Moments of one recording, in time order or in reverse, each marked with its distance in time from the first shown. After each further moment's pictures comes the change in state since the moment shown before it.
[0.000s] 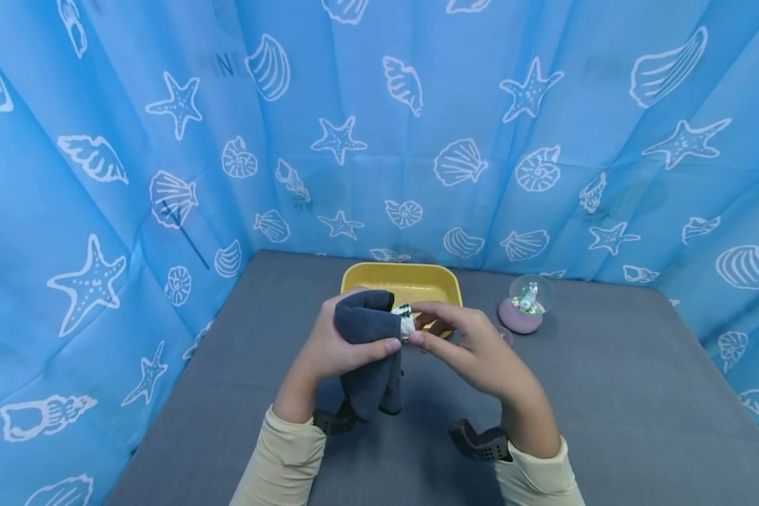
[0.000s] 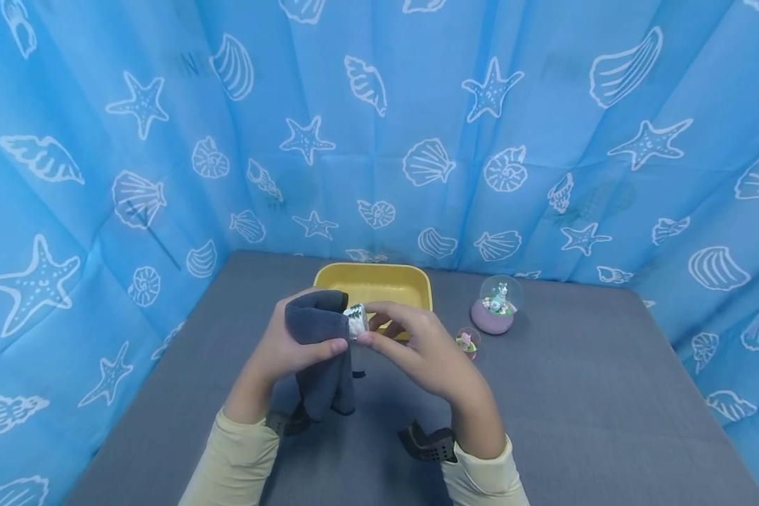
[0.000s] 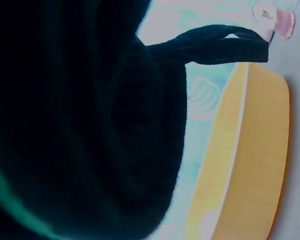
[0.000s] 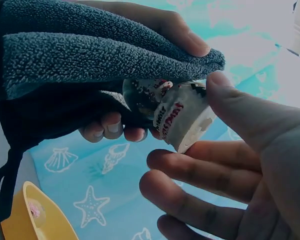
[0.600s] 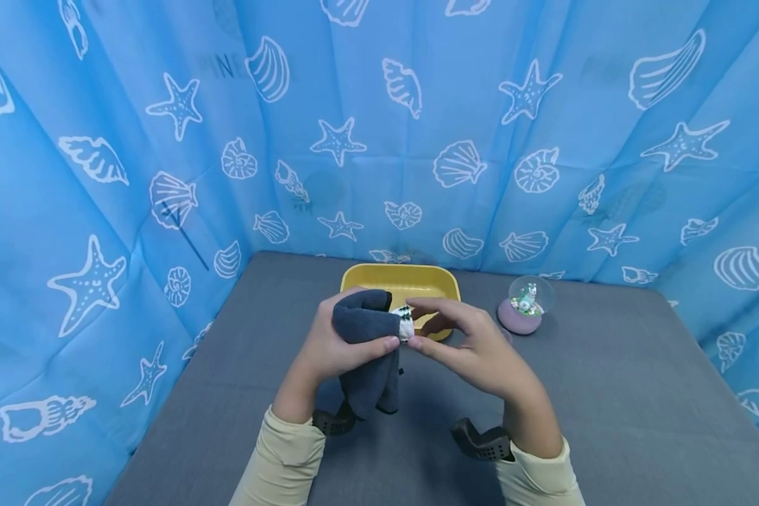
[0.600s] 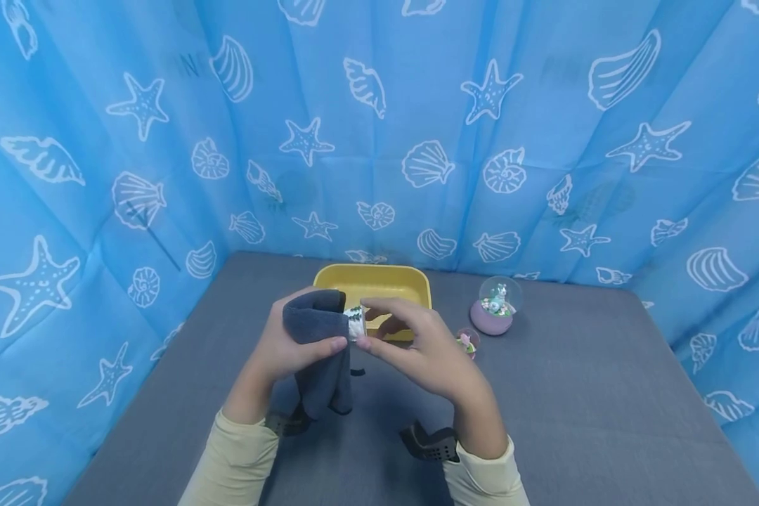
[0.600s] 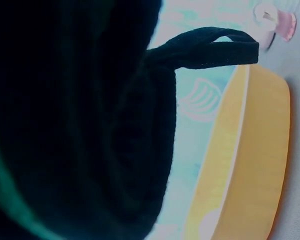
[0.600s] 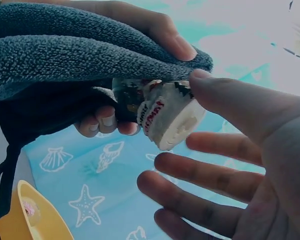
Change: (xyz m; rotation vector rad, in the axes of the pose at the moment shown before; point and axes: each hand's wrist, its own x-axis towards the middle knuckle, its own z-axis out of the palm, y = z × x) left_hand 0.000 0.002 0.001 0.048 0.050 0.020; right_hand -0.001 -0.001 -0.003 0.025 0.023 -0.040
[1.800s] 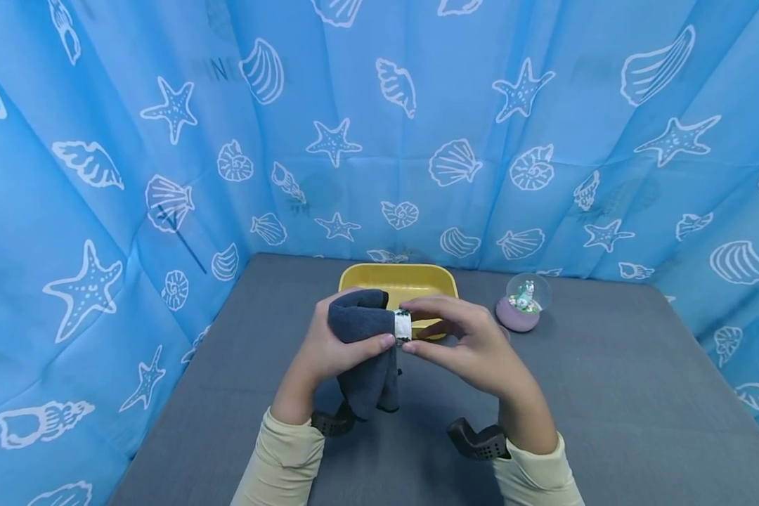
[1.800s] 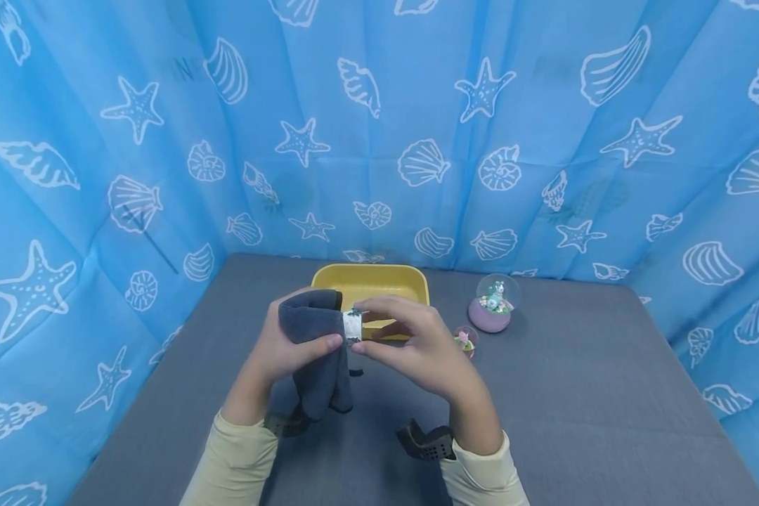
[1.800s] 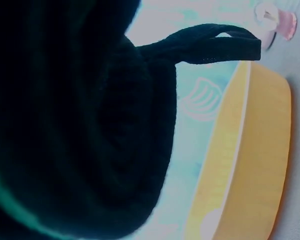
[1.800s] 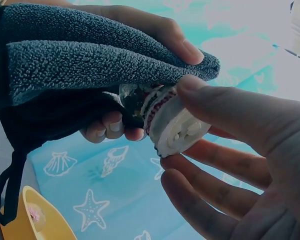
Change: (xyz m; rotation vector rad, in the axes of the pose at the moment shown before) left_hand -0.001 -0.001 0.002 -0.070 -0.003 0.003; right_hand 0.000 0.001 0.005 0.176 0.043 -0.121
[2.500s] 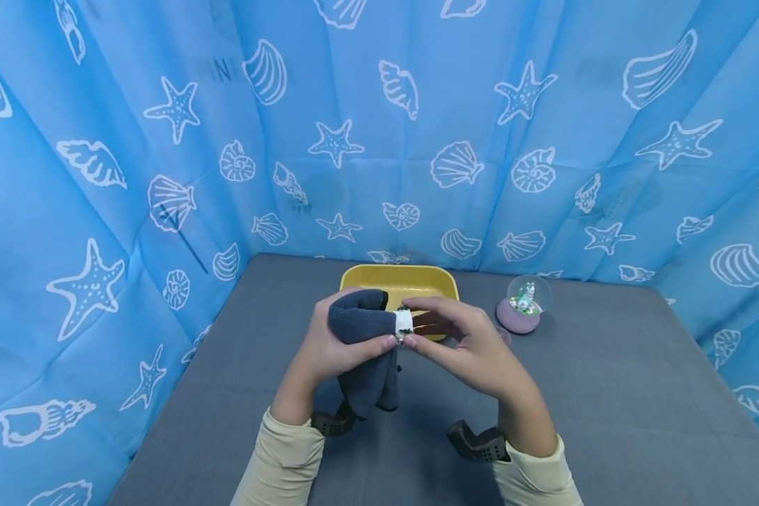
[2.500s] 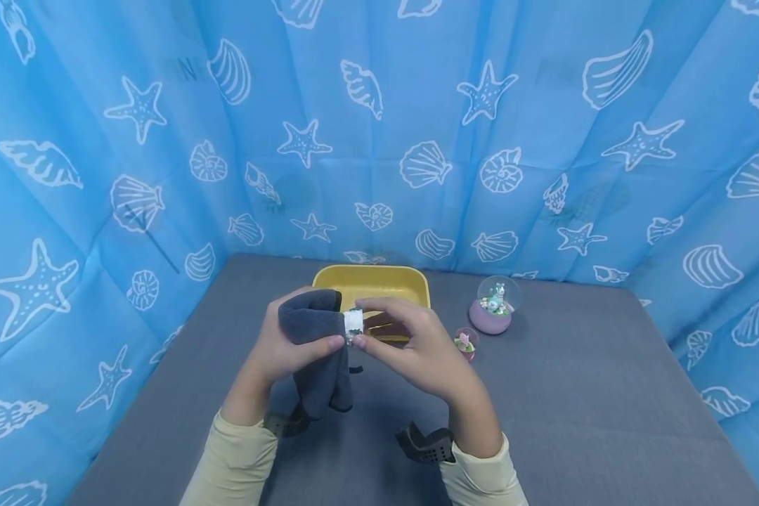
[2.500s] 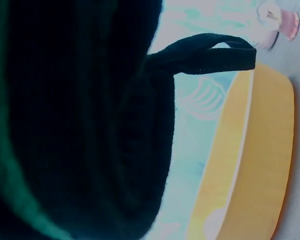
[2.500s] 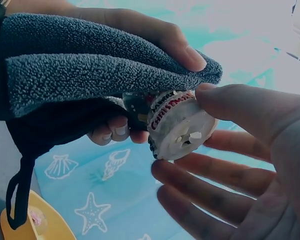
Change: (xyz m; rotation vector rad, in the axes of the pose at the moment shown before) left_hand -0.001 0.002 -0.002 0.057 0.023 0.010; right_hand 0.002 -0.002 0.002 -0.027 -0.016 0.083
